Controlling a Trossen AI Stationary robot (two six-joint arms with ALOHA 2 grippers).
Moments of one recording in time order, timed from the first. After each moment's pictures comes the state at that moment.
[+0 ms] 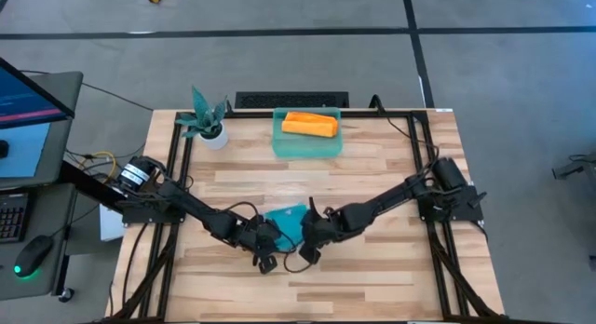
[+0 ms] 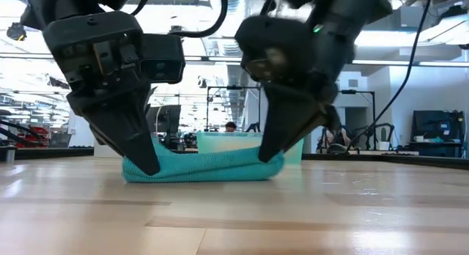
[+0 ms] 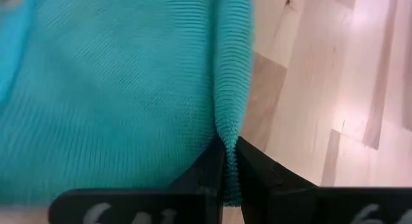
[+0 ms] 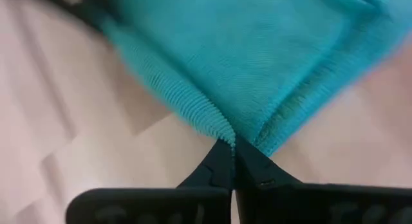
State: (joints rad) left arm -0.44 1.77 0.86 -0.06 -0.16 -0.81; right arm 0.34 1.96 1.23 -0.36 0.12 0.84
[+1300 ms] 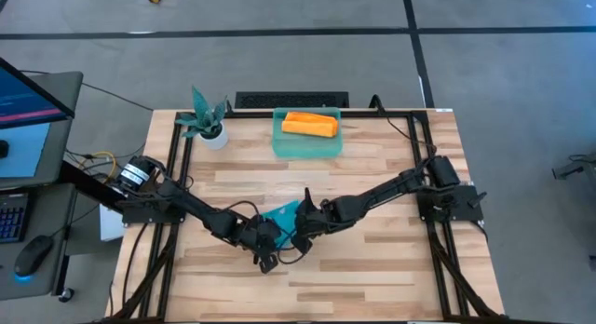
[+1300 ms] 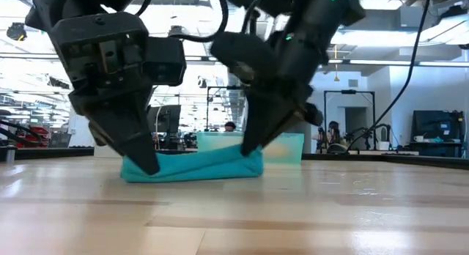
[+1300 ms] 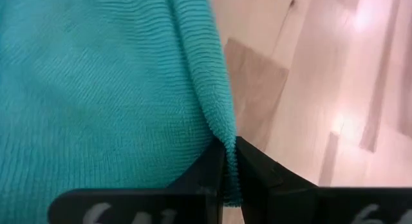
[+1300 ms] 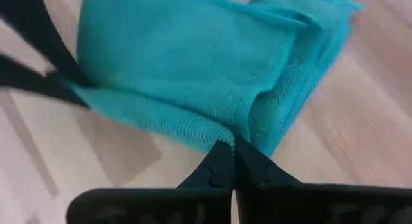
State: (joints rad) left arm -0.44 1.77 0.86 -0.08 -0.13 -0.85; right arm 0.26 2.00 1.31 -0.42 0.16 0.87
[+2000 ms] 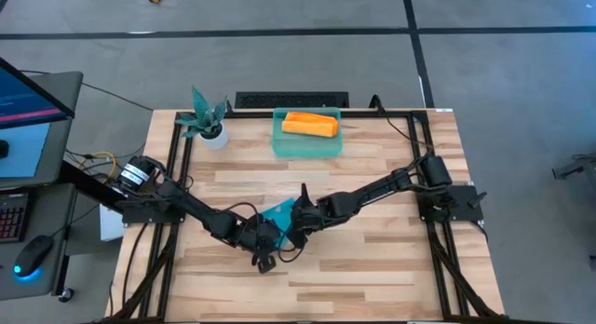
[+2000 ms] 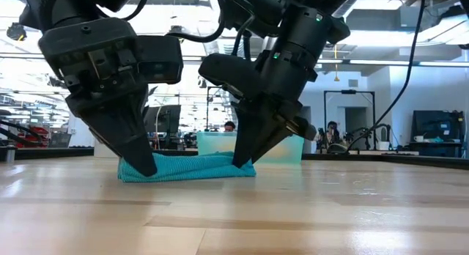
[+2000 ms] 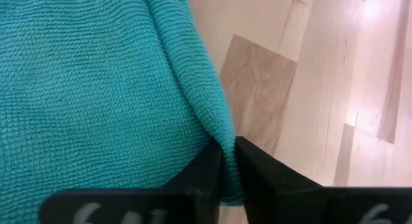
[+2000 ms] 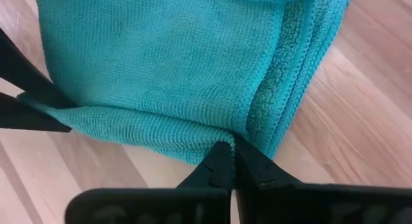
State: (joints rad) left arm -0.45 1.77 0.86 -0.09 -0.18 -0.79; right arm 0.21 2.06 1.31 -0.38 0.11 0.88
